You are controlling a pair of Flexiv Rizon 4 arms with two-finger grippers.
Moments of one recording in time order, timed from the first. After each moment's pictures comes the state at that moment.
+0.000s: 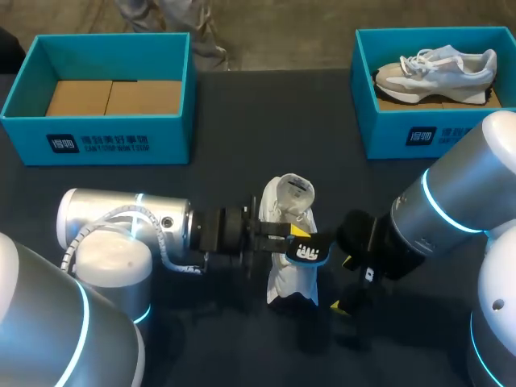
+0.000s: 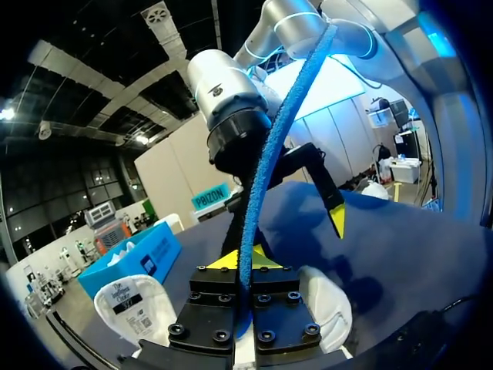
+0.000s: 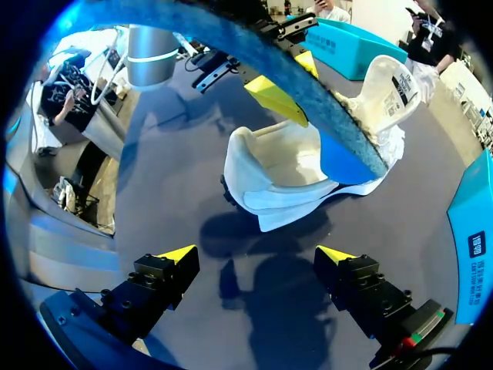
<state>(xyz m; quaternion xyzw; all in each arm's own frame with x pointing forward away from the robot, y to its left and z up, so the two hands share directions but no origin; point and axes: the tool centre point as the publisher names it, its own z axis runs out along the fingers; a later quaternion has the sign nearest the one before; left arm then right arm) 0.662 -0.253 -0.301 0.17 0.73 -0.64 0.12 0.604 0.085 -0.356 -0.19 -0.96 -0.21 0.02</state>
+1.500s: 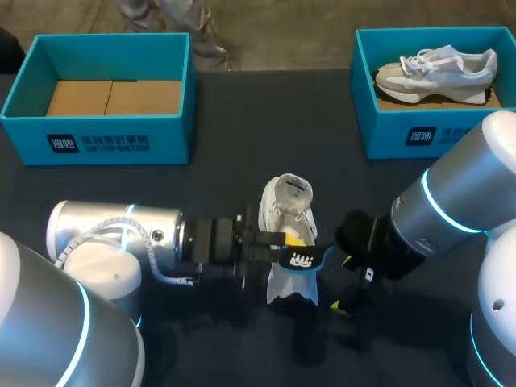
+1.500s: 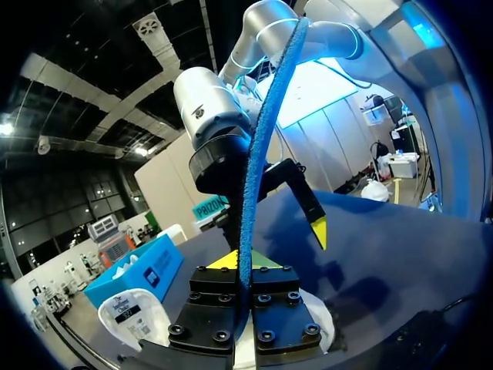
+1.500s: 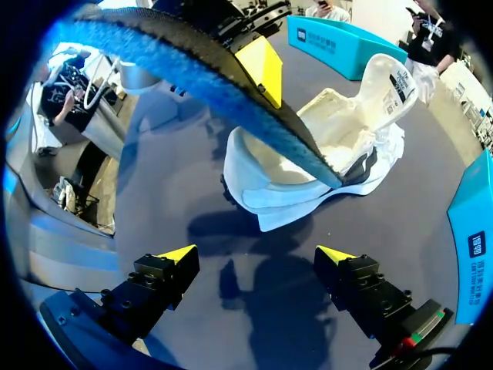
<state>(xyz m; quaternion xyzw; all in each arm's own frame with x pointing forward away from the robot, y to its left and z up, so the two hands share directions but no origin) 0.642 -0.244 -0.293 0.19 0.72 -0.65 0.14 0.604 0.085 -0.356 -0.19 -0.96 -0.21 0.02</state>
